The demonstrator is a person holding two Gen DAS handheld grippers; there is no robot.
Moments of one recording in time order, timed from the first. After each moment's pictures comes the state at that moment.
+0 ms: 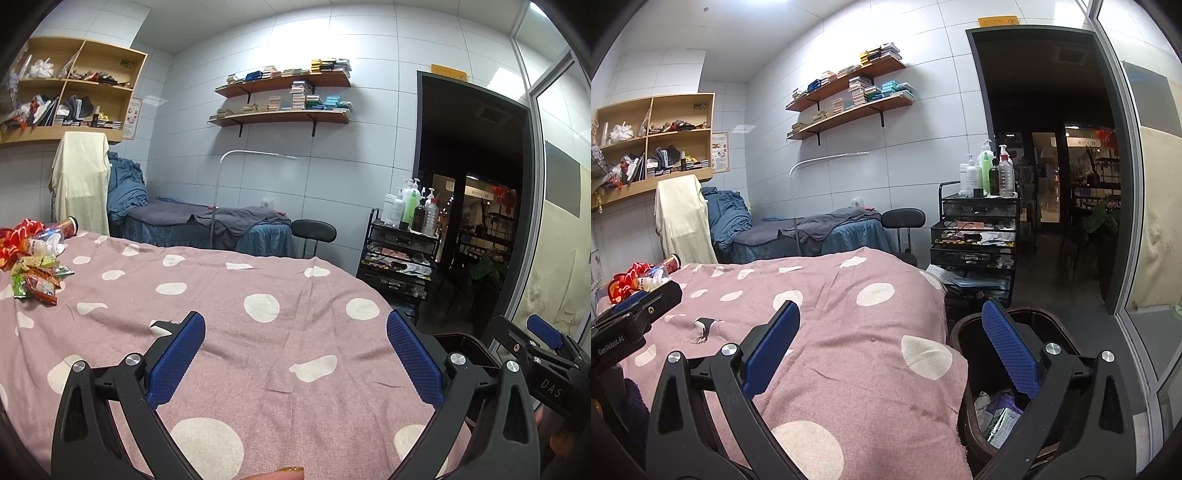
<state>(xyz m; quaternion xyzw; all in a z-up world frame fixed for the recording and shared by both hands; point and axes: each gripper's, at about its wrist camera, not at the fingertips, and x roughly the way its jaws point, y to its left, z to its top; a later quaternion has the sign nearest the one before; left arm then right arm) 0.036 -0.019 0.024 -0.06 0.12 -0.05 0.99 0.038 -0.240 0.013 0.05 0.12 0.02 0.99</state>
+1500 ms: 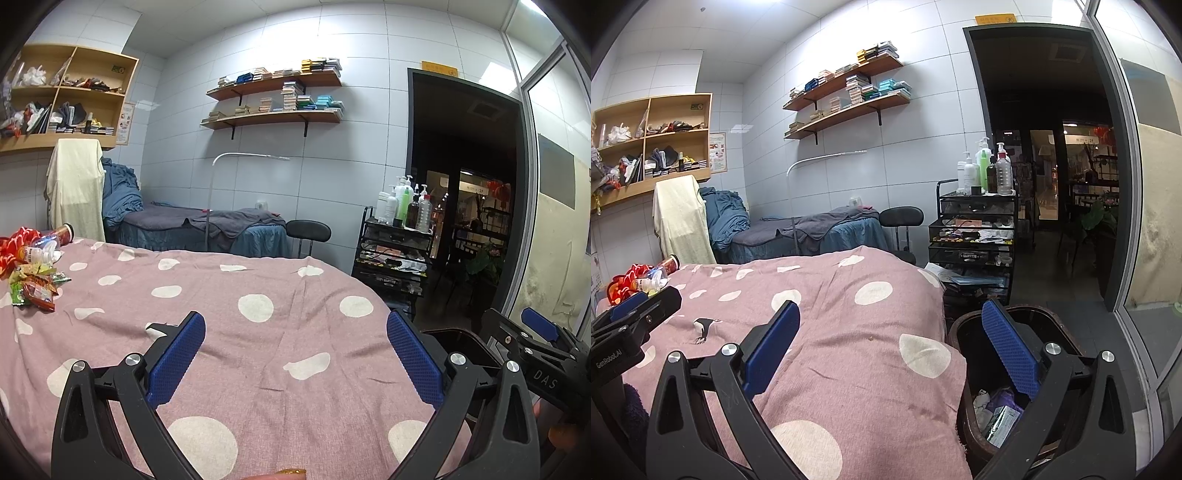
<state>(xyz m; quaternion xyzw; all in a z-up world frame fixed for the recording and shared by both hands) 0.034 -0.025 0.027 -0.05 0.12 -0.06 0.99 0.040 -0.243 0.011 0.06 0.12 0.01 0.99</state>
